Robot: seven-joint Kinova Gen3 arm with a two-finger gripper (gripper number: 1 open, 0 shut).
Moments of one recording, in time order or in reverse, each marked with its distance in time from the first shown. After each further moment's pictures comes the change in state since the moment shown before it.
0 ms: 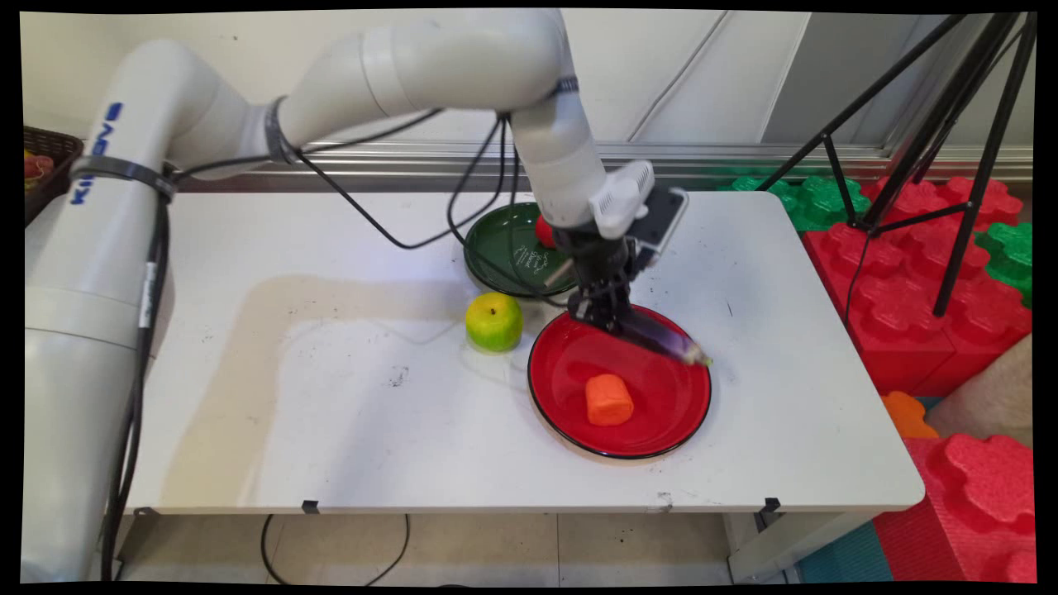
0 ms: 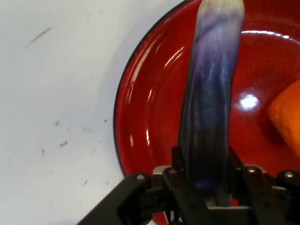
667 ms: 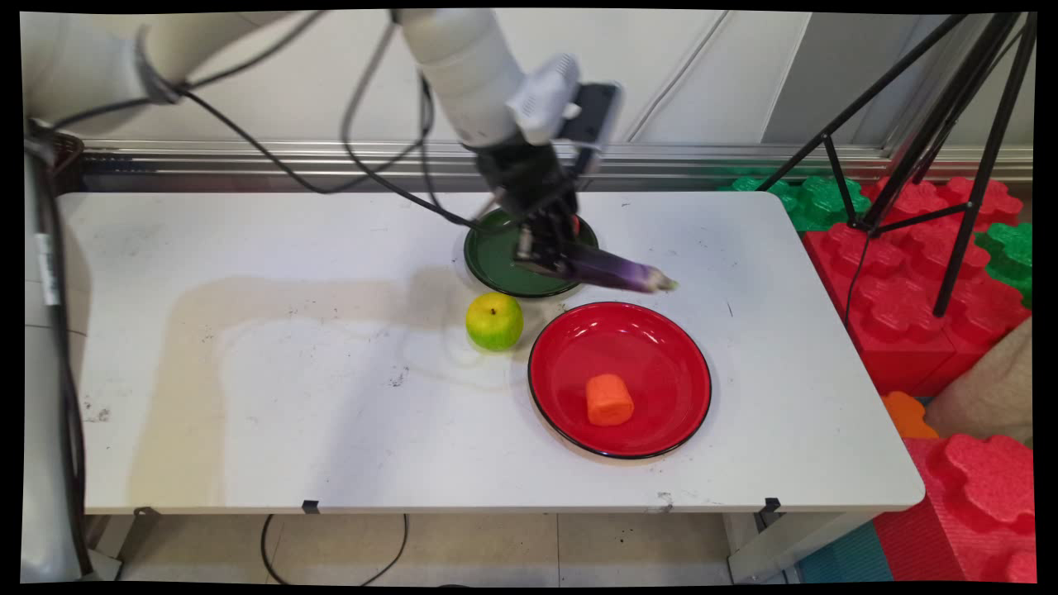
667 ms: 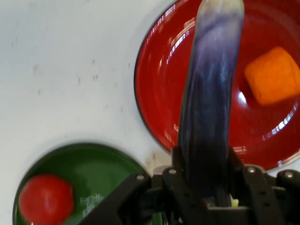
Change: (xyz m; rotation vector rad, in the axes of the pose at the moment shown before) arm -0.031 0.031 -0.120 0.083 -0.002 -0.172
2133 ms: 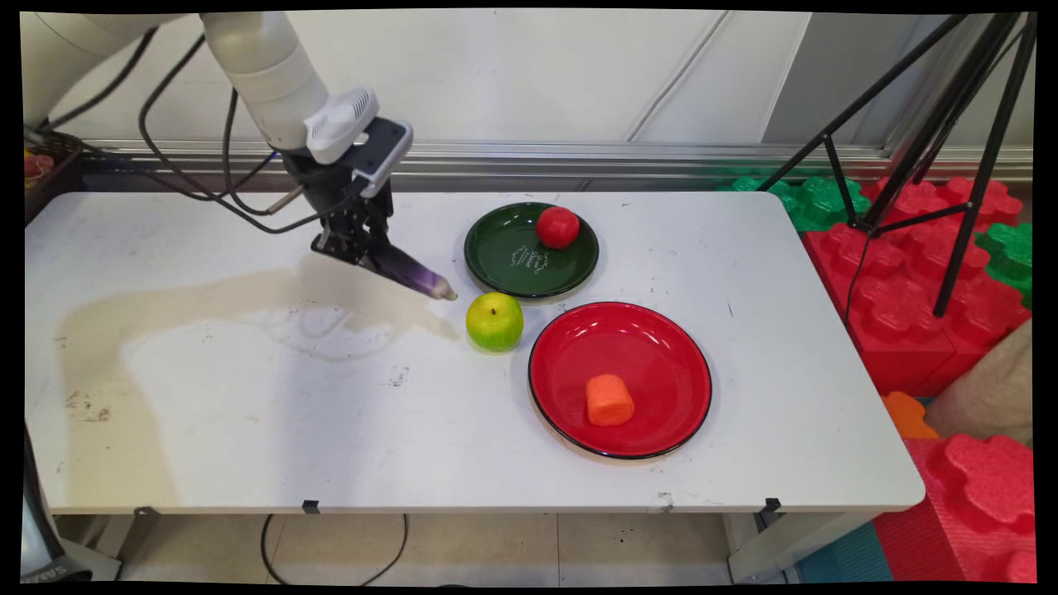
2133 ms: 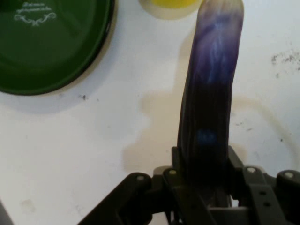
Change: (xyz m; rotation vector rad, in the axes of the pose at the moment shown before) arm -0.183 0.021 -0.034 -0.059 -0.281 0.073
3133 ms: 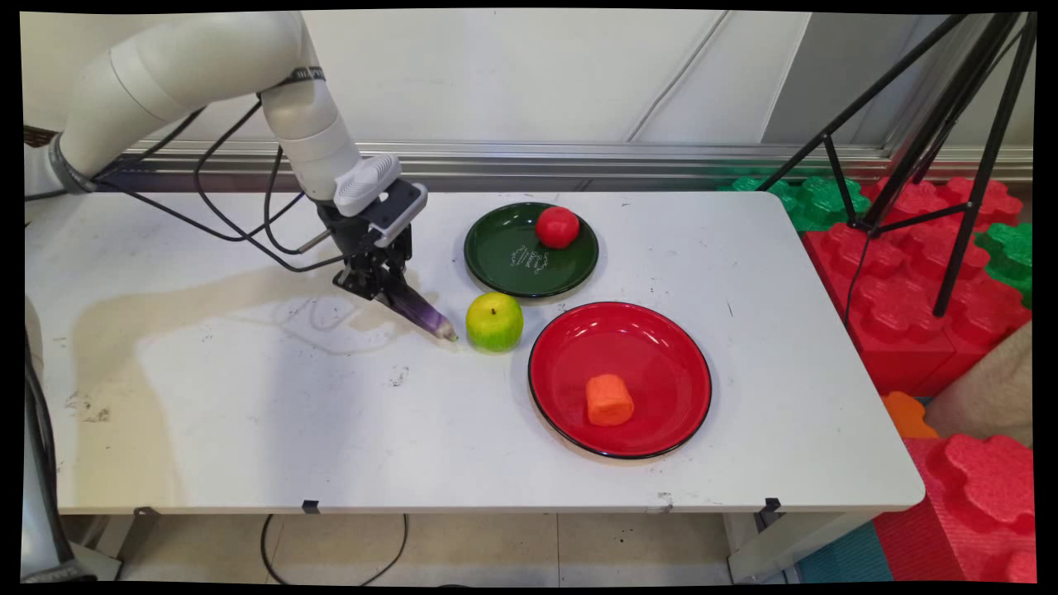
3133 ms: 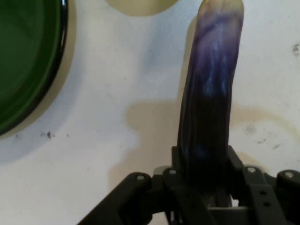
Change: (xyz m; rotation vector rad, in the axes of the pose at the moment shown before) arm -0.017 -0.016 0.089 -0.074 0.040 0.129
